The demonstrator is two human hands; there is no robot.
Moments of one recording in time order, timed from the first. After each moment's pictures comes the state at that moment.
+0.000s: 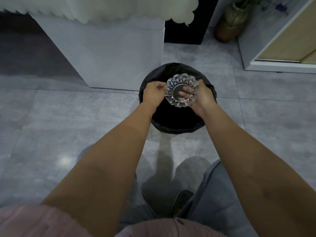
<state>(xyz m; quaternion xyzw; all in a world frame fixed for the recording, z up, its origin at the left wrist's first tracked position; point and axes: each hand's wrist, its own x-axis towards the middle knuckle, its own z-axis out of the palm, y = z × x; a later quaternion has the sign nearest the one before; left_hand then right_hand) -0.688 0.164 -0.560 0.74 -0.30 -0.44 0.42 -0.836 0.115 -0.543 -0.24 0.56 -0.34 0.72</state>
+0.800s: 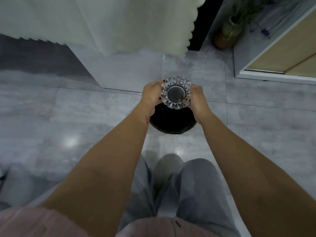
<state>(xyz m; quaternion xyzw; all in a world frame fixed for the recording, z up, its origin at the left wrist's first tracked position) -0.692 0.178 -0.382 0.68 -0.10 -0.55 0.48 -0.843 0.120 -0.419 -0.45 0.63 -0.20 0.60</state>
